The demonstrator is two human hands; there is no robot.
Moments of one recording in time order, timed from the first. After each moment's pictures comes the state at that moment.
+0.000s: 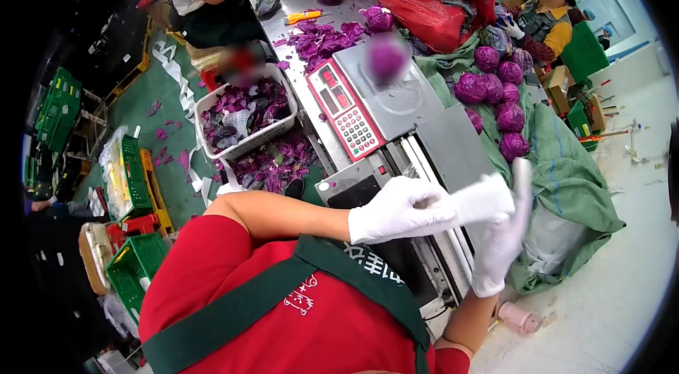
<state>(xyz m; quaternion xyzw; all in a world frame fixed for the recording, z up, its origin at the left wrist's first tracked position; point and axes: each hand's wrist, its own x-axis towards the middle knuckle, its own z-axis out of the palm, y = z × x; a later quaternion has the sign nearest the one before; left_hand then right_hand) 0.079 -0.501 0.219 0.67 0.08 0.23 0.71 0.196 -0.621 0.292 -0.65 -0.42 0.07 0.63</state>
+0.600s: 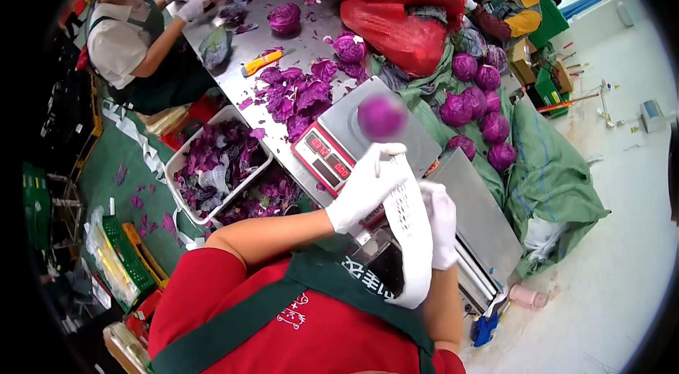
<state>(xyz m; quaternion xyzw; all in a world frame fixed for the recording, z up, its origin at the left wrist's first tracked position) 0.100 -0.292 0.197 0.41 0.18 0.18 0.88 0.180 -0.432 0.216 -0.61 -0.13 0.37 0.69</state>
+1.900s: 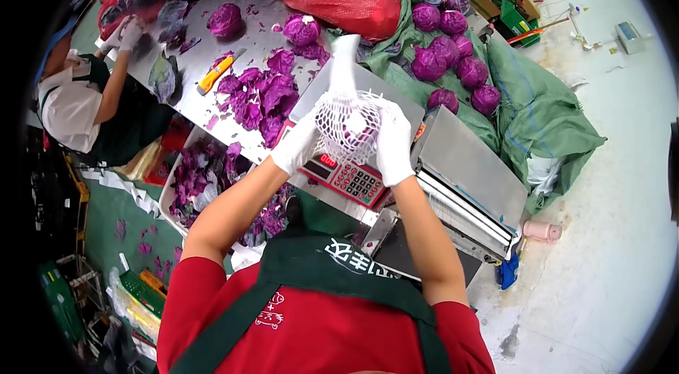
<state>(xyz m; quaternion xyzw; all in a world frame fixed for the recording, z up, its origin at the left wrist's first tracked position) 0.136 -0.173 0.092 0.29 0.10 0.01 0.95 0.214 -0.316 0.162 -0.73 -0.14 0.15 0.65</state>
